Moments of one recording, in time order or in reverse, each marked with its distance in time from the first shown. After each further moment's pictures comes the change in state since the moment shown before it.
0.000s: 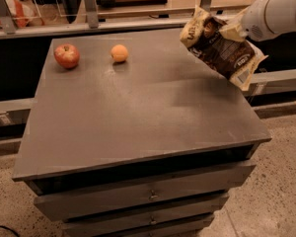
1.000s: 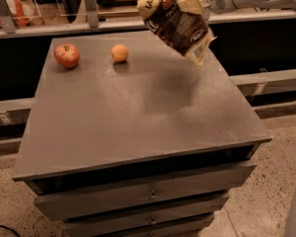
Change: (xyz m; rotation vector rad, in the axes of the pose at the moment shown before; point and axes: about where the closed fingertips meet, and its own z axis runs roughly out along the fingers) arm -0.123 0.012 0.049 -0.214 -0.314 0.085
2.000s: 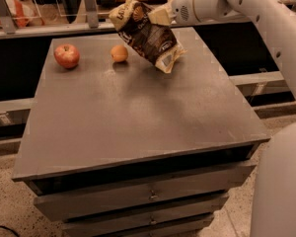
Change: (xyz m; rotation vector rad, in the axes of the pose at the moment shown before) arm -0.002 0.043 0.094 -0.130 -0.036 0.193
